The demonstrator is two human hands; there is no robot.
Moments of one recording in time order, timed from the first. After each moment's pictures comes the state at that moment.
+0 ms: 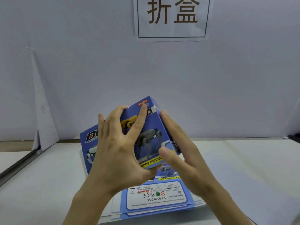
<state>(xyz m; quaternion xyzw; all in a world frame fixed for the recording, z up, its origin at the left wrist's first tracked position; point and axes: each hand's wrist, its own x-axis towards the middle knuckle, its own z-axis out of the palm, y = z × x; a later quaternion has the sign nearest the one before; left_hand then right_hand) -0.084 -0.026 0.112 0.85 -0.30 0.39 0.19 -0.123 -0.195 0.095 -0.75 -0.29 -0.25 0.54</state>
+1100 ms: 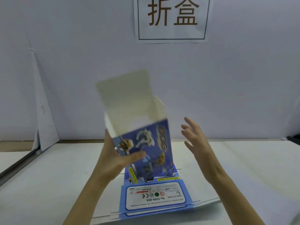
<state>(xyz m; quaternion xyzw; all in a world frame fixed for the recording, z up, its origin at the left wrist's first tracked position) -0.024 -0.015 0.061 0.71 -0.24 0.10 0.66 -0.092 -0.239 0.083 -0.73 -0.07 -0.21 0.64</state>
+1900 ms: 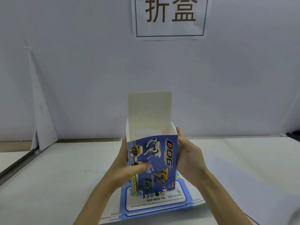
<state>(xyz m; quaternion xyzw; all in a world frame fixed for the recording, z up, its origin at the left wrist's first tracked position) -0.017 -0.030 0.029 0.75 -0.28 -0.01 0.60 -0.064 -0.226 0.052 -0.56 -0.07 -0.06 0.82</state>
